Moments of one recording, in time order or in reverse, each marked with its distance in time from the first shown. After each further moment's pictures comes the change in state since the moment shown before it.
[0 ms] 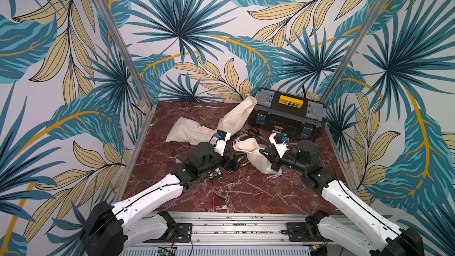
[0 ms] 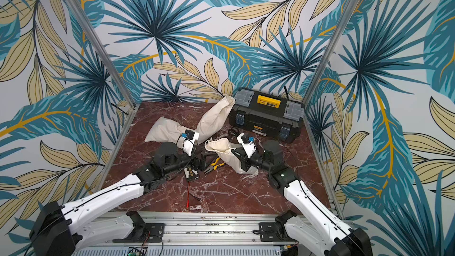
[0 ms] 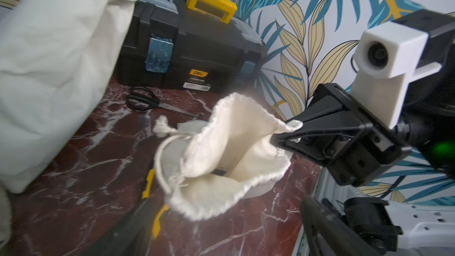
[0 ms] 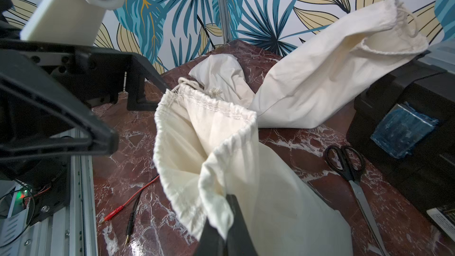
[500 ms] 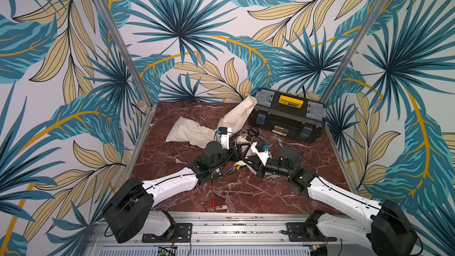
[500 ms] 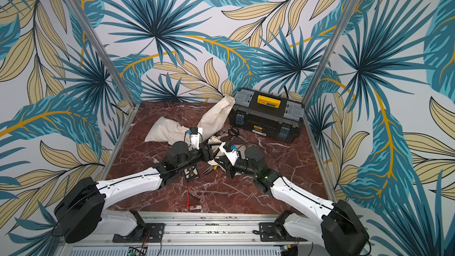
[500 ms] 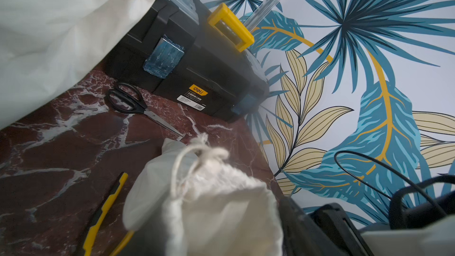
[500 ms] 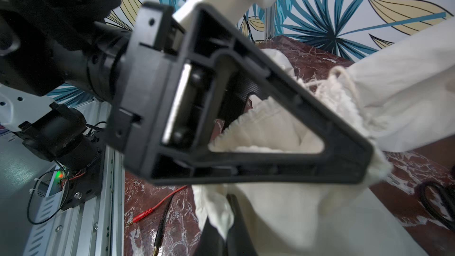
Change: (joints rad) left arm -0.007 0.240 0.003 0.325 -0.071 -0.268; right arm 0.236 0.183 -0.055 0.263 0.048 0.045
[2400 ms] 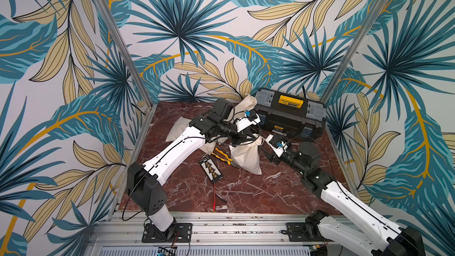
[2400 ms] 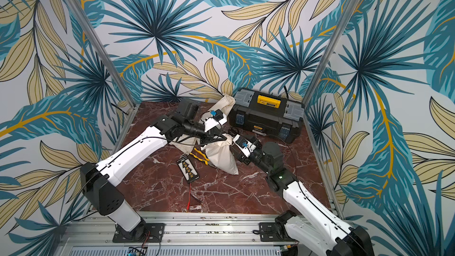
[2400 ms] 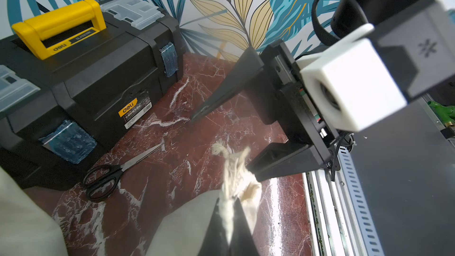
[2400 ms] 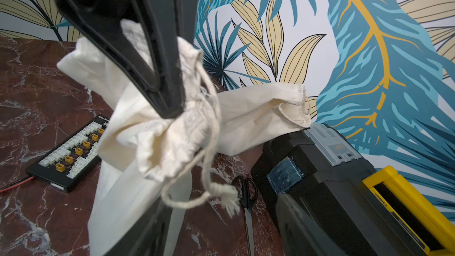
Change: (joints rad) left arm 0.138 0.267 0.920 -1.186 0.626 1.167; right arm -0.201 -0.188 0.048 -0.130 0.218 -0.491
